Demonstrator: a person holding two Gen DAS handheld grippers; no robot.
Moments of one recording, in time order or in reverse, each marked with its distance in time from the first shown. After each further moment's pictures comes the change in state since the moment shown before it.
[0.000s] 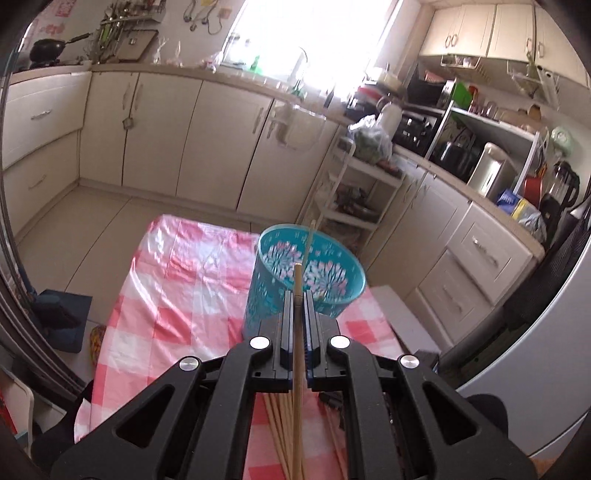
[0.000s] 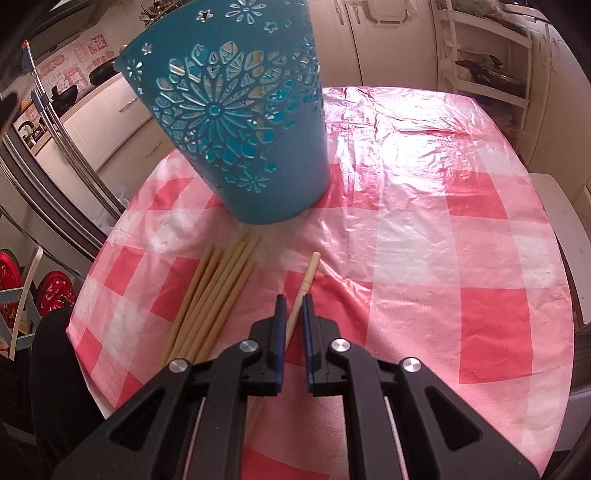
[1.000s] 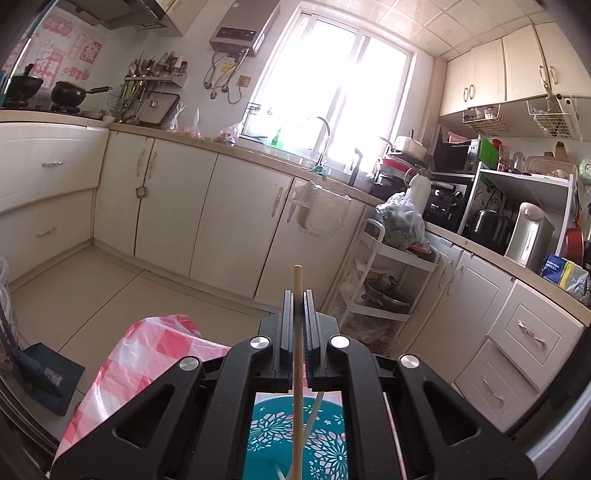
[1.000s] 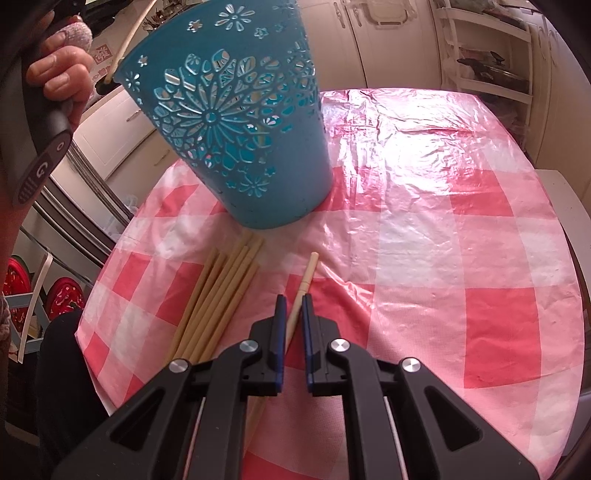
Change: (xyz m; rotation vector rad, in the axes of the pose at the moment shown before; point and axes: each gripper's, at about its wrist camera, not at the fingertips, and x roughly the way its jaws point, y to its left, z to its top) left arm 0.120 -0.025 0.079 -0.012 -0.305 0.137; right arm 0.000 -0.005 -0.001 0.018 -0.023 0.046
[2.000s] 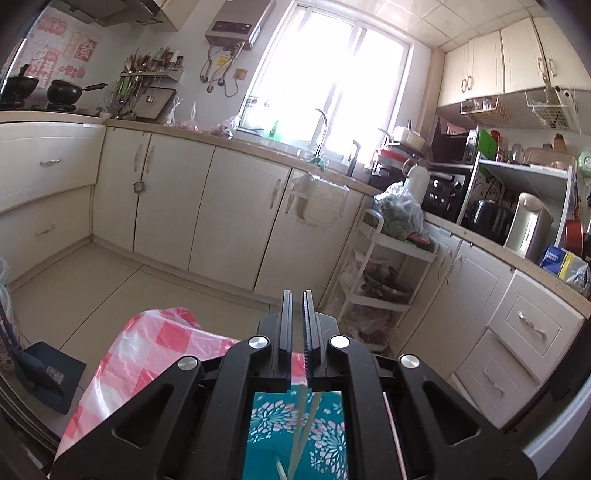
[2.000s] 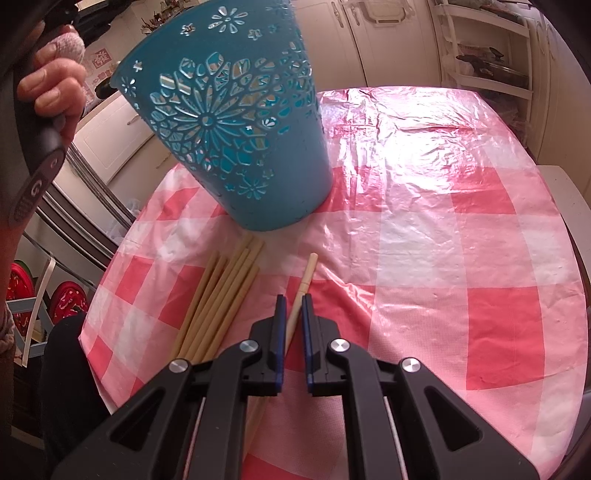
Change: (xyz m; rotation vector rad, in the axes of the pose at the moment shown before) left arm 0.002 -0.002 -0.012 0.032 0.048 -0.002; right arm 0.002 0.000 0.000 0.020 -0.001 0.013
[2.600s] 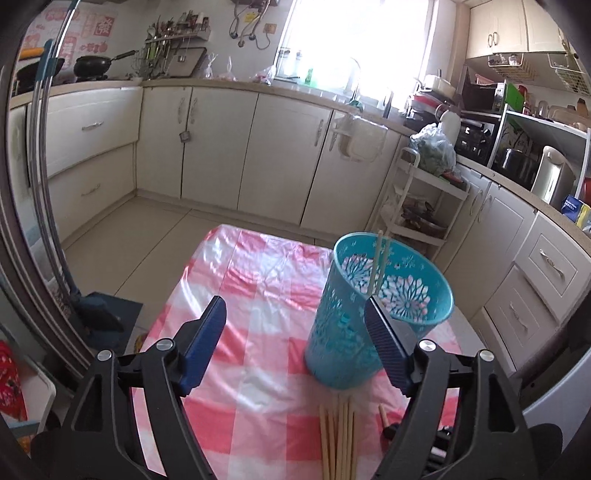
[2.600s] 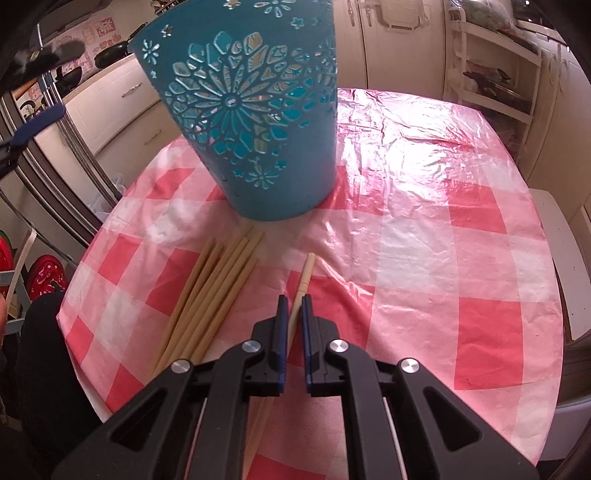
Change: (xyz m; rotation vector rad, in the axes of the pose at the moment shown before) left arm -0.100 0.065 -0.071 0.002 0.219 0.145; right arm -0.002 0.016 0.000 -0.073 0.042 -0.086
